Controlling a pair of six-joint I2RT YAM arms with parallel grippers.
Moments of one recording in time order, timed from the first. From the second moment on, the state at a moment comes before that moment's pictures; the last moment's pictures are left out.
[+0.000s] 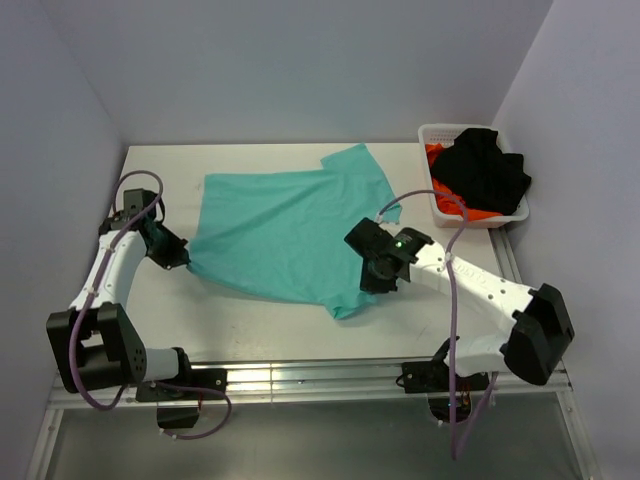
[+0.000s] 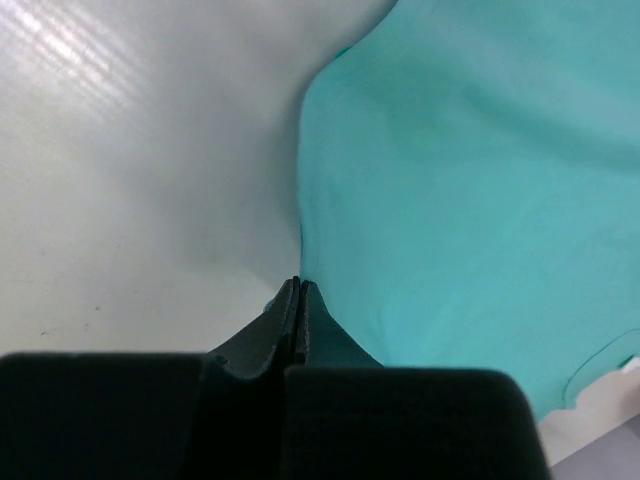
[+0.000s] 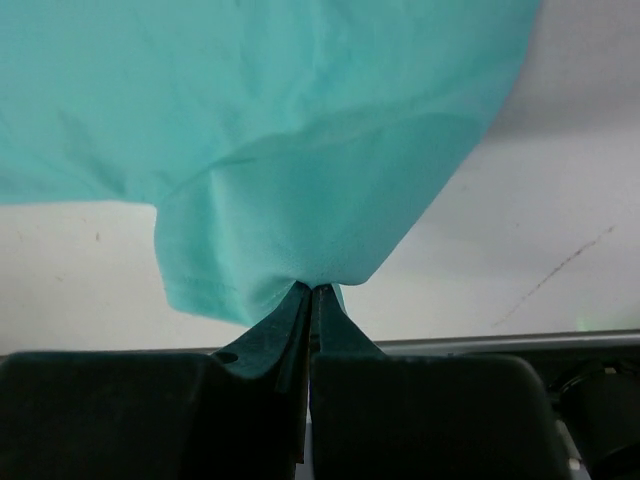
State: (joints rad) left arm 0.14 1.31 0.98 -0.84 0.05 -0.77; right arm 0.79 1.29 1.00 -1.01 0.23 0.93
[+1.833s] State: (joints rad) left arm 0.15 2.12 1.67 -0.79 -0.11 -0.93; right arm 0.33 2.40 2.18 -1.19 0.28 0.62
